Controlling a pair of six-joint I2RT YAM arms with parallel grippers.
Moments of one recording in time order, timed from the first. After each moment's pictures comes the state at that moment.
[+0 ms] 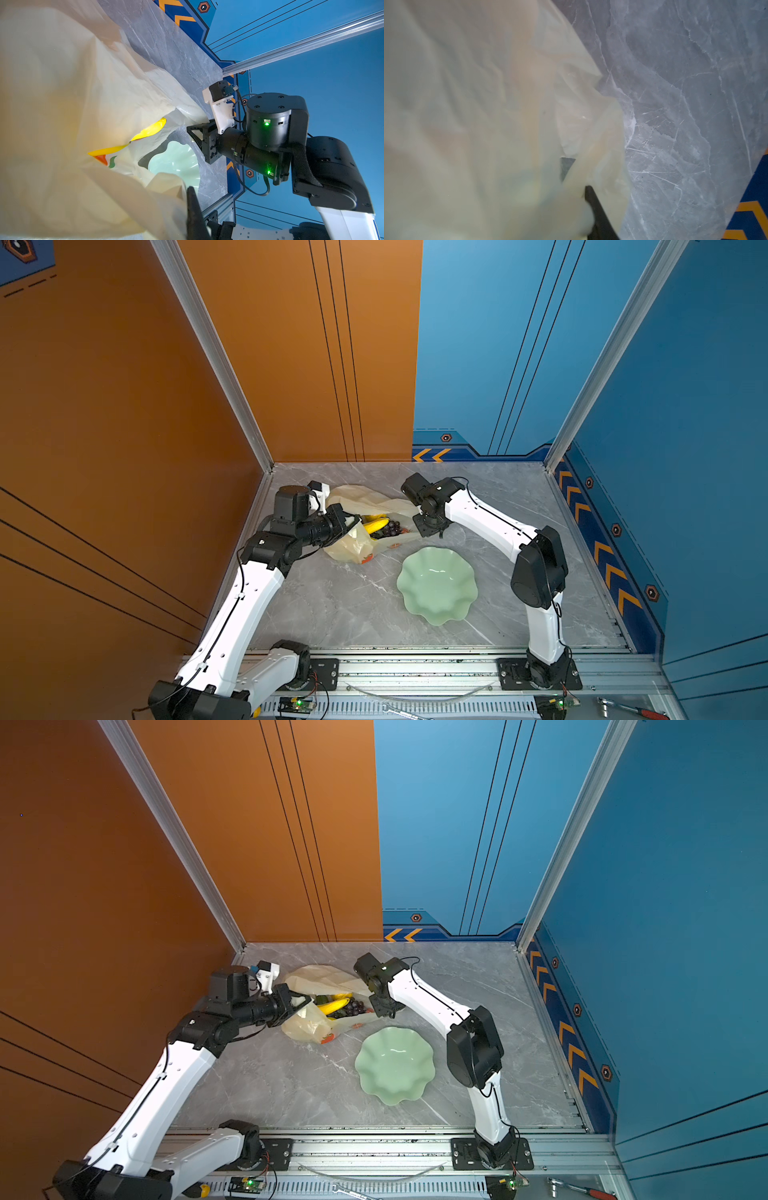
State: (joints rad) left arm -0.20 1.05 1.09 -0.63 0.53 -0.80; right arm 0.71 2.02 1.86 -1.18 0.28 0.24
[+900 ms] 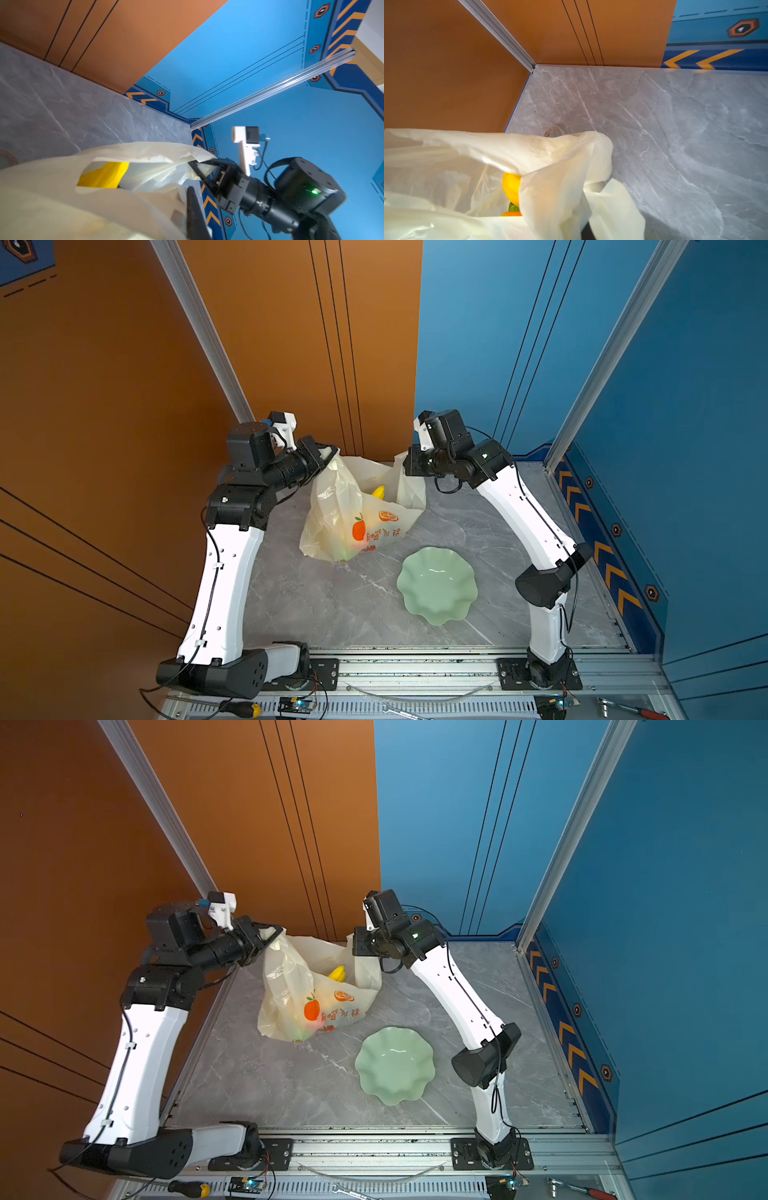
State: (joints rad) left arm -0.06 1.30 1.73 -0.69 0.55 -0.82; right arm 0.66 2.01 2.44 -1.05 -0.07 0.51
